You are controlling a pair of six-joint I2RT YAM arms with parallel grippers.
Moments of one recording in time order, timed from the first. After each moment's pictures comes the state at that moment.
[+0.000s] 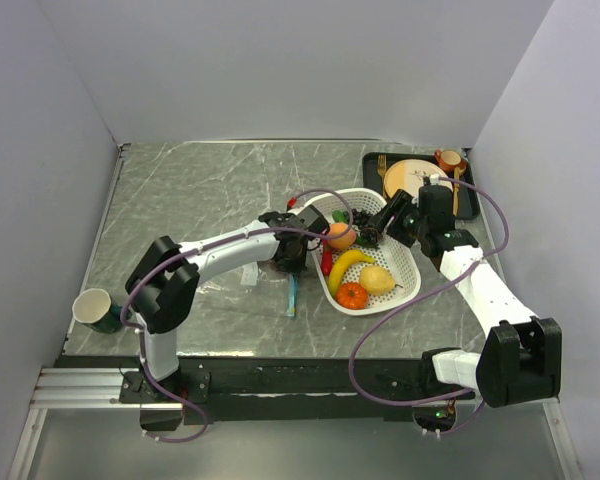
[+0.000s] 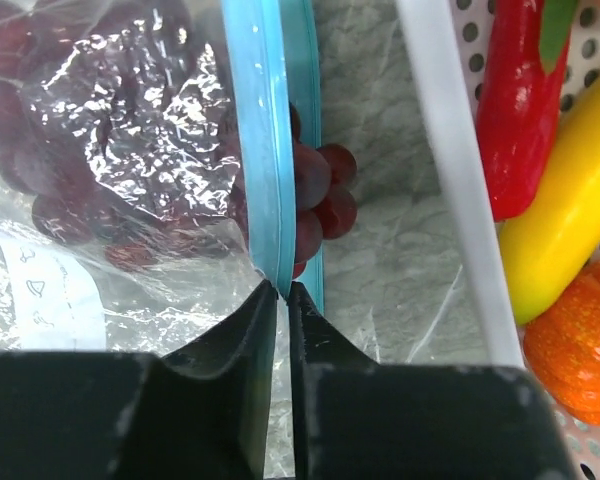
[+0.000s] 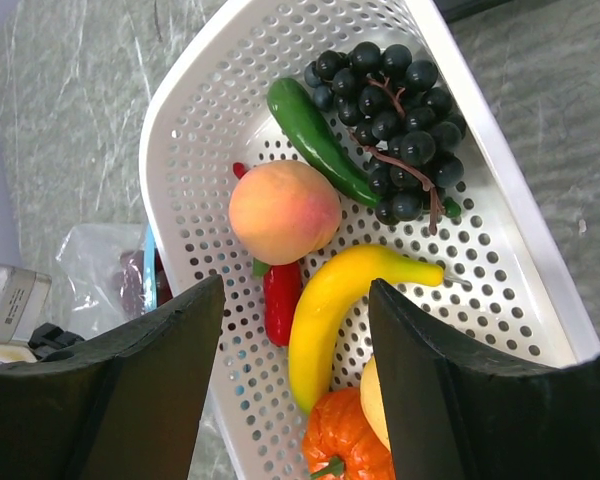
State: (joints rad) left arm -0.87 1.87 1.44 -0.79 -0.28 -0.70; right arm 0.13 1.23 0.86 -0.27 -0.18 0.68
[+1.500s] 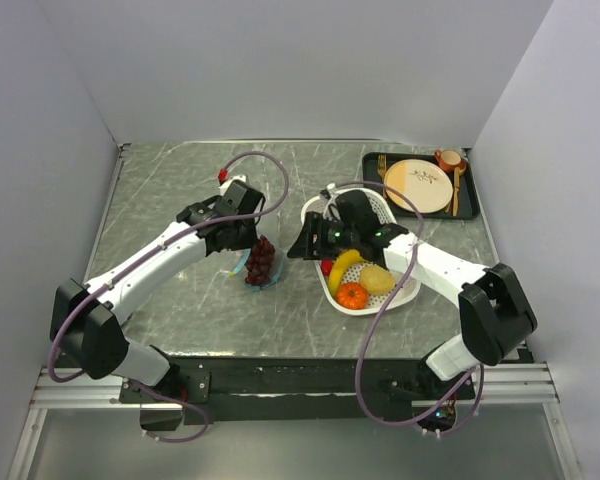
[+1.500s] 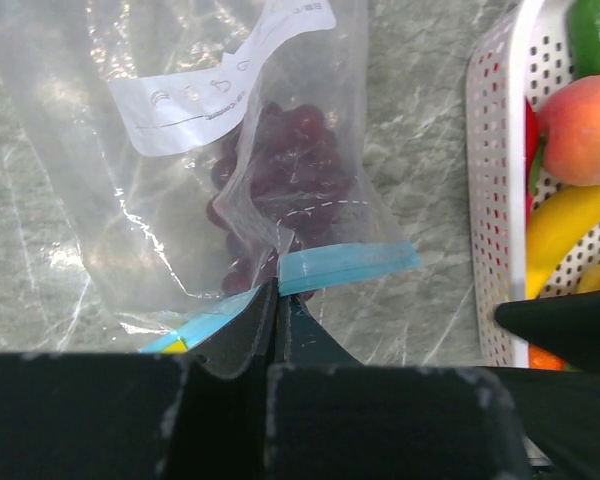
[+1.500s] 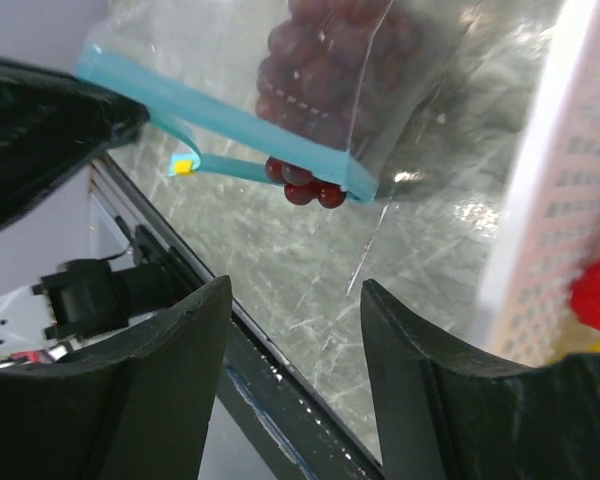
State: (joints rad) left arm -0.64 1.44 1.25 -0.75 -0.29 -0.70; right arm 0.60 1.50 0.99 -0.15 -0.44 0.69
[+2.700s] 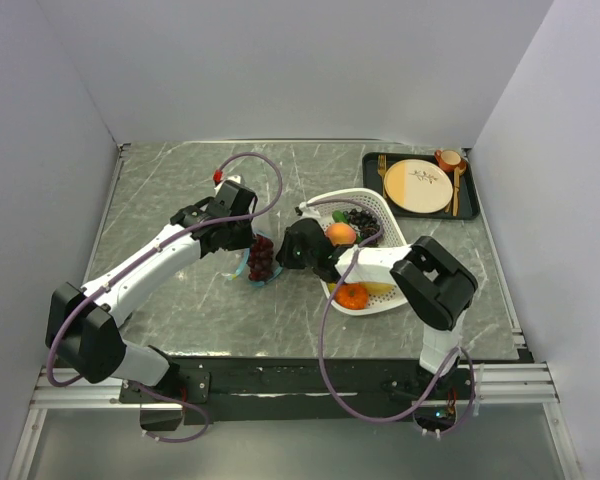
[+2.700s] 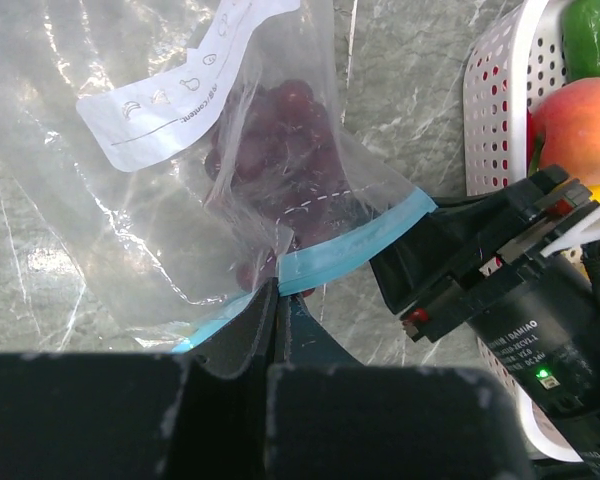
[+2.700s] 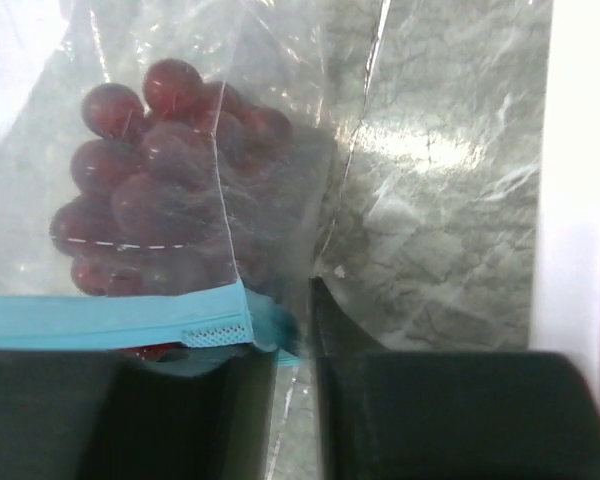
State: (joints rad) left arm -0.59 1.41 1.20 -0.69 -0.24 -0.67; right arm 0.81 1.84 0.99 0.21 0.12 0.73
